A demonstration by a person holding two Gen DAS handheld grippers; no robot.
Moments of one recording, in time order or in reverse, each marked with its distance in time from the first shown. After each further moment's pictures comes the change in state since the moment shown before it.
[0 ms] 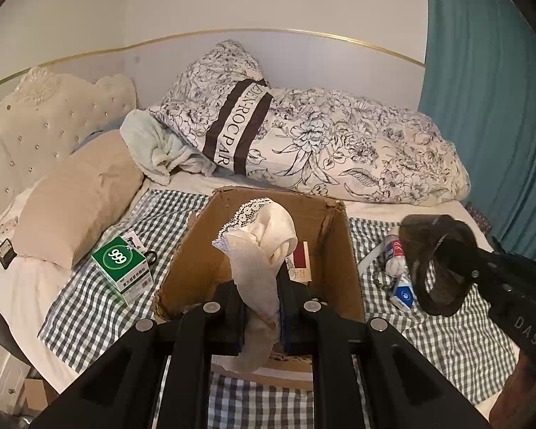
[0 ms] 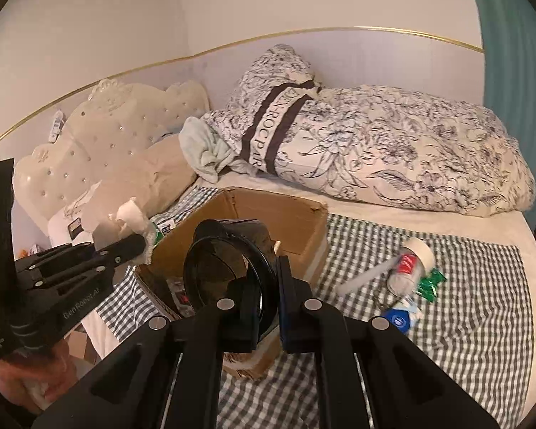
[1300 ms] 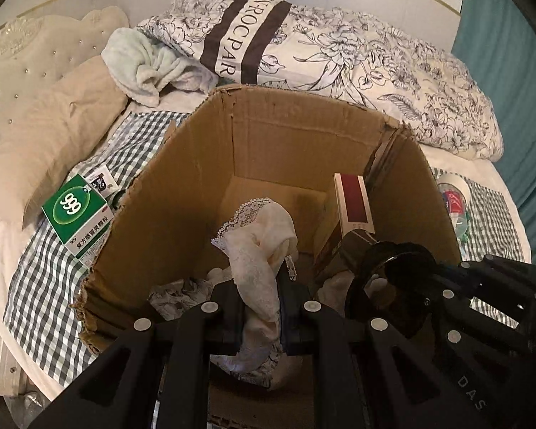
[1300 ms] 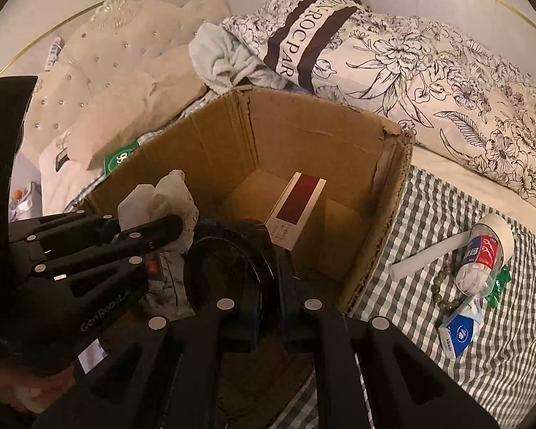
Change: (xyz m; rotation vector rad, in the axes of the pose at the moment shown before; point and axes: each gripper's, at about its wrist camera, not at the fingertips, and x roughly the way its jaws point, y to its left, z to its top) left arm 0.135 0.013 -0.032 -0.029 0.296 0.022; right arm 0.158 0.010 -0.028 -0.099 0.300 0.060
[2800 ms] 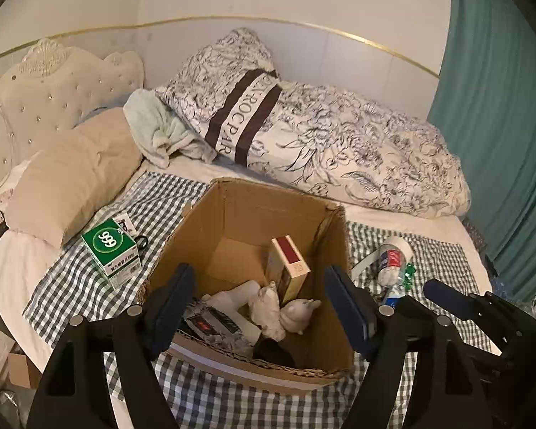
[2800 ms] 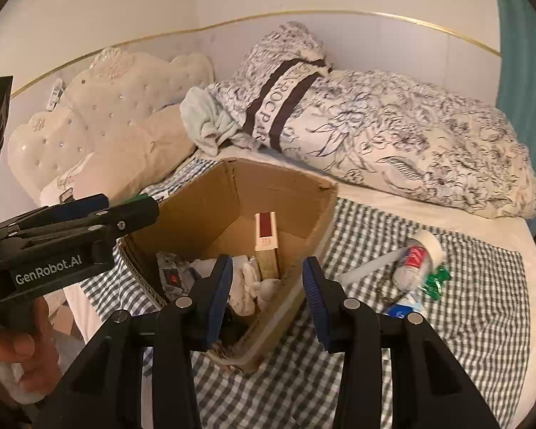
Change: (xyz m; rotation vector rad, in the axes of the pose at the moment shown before) left arm -0.141 -0.015 -0.002 -0.070 -0.267 -0.054; right arm -0.138 0.000 -0.026 0.049 -0.230 -0.096
